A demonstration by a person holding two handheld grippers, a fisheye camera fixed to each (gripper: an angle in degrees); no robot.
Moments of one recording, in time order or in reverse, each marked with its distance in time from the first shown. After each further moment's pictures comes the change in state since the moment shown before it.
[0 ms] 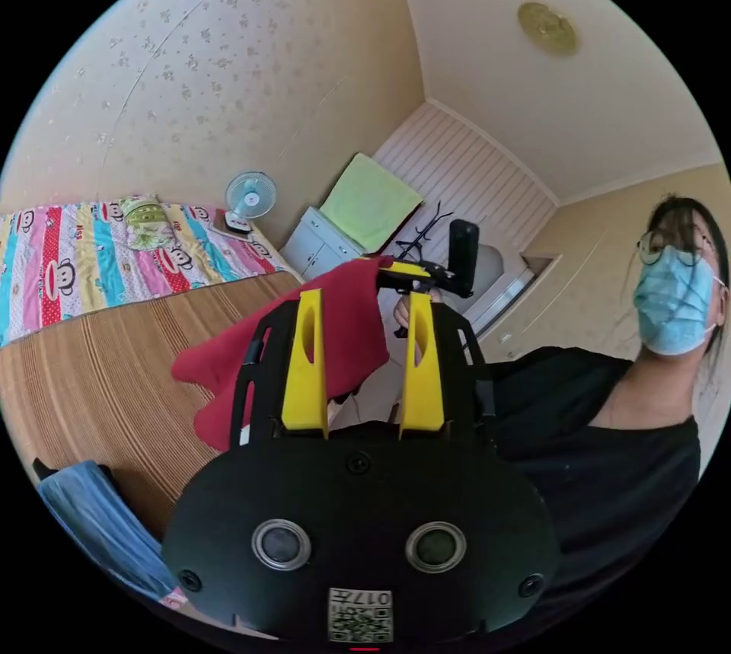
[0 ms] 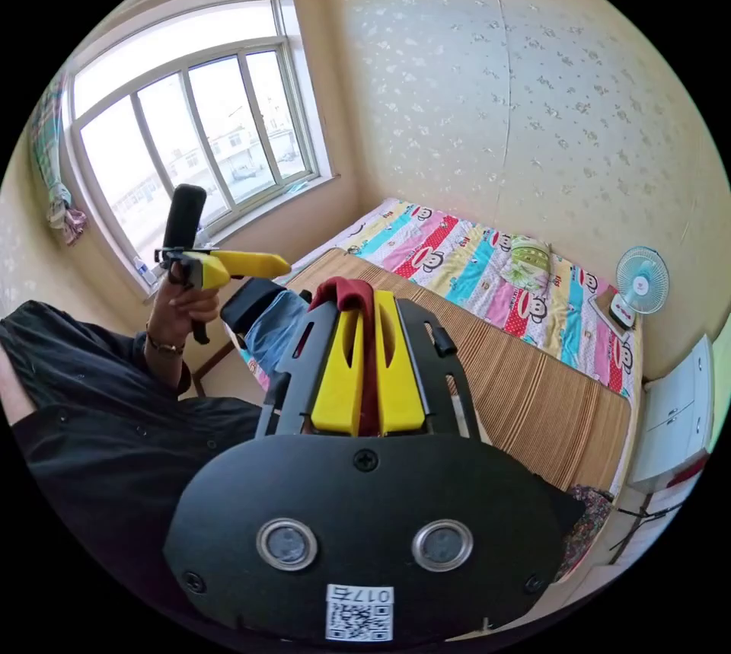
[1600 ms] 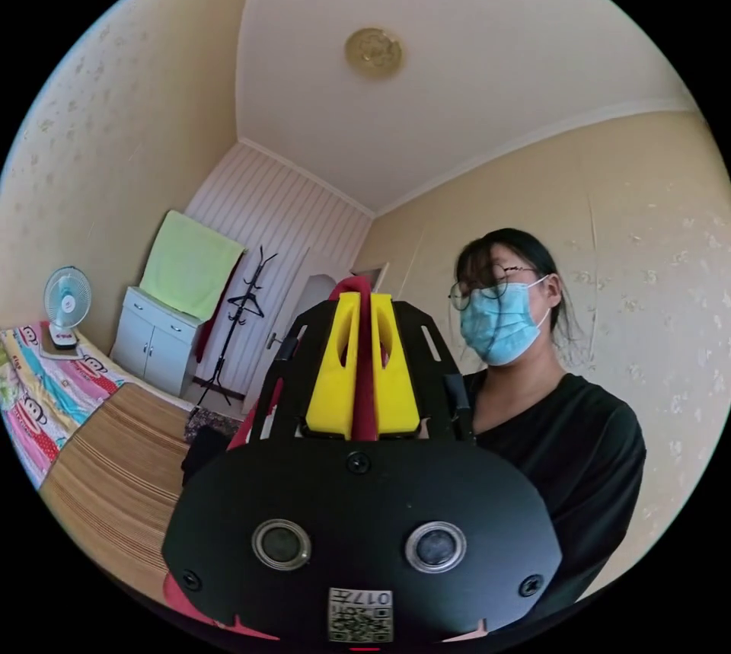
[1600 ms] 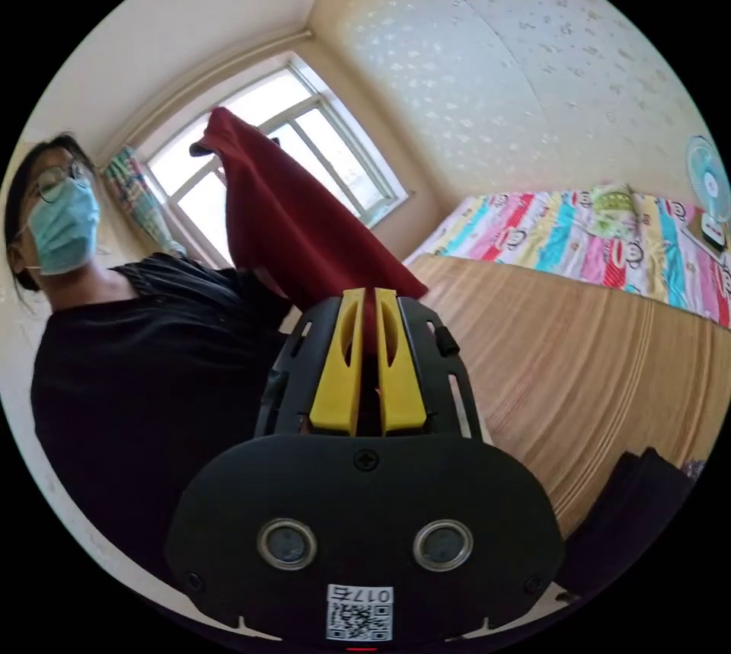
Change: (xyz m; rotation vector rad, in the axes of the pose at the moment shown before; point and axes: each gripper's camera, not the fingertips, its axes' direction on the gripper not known) left arm -0.001 -0.116 -0.117 0.162 0.733 0.374; right arm 0.141 0.142 -0.096 0.101 -0.479 0.171
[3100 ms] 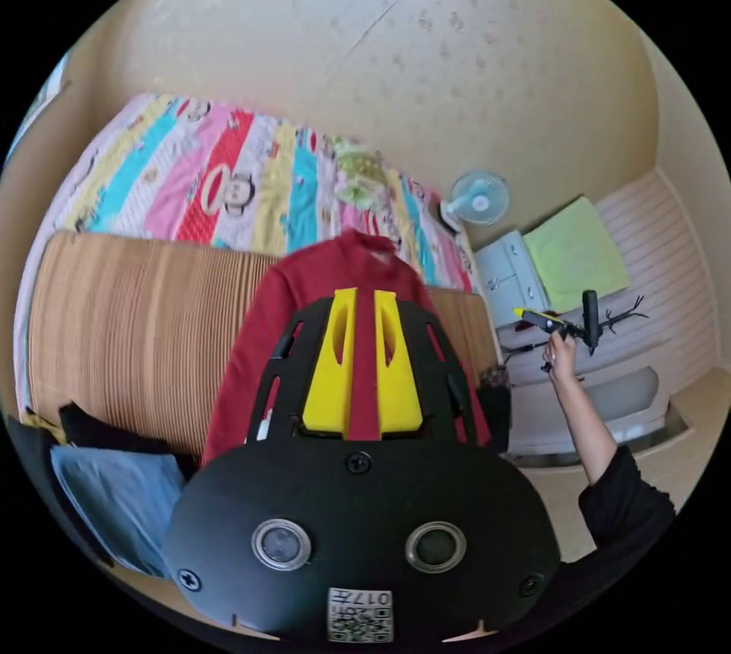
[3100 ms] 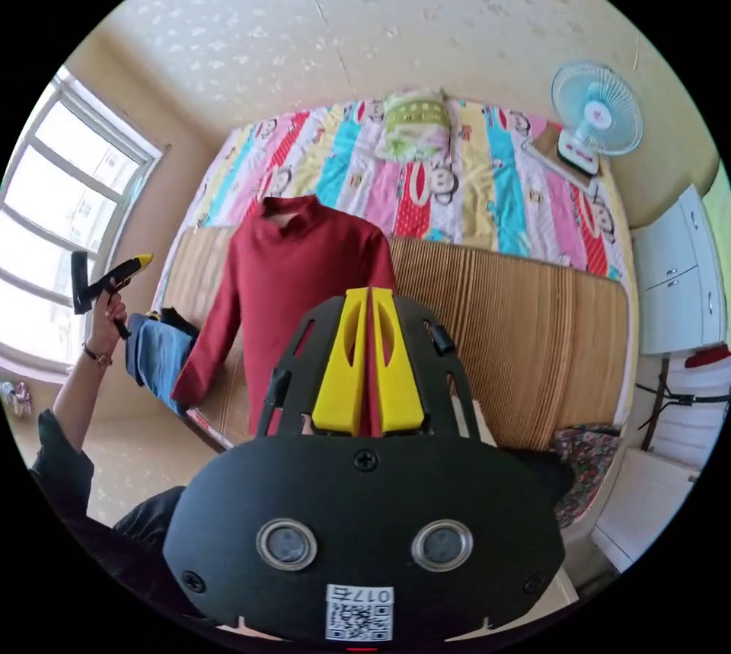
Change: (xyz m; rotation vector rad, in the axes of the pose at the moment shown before) left arm -0.370 0.080 -0.434 -0.178 -1.312 -0.900; right arm 0.442 -0.377 -0.062 -0.413 0.648 0.390
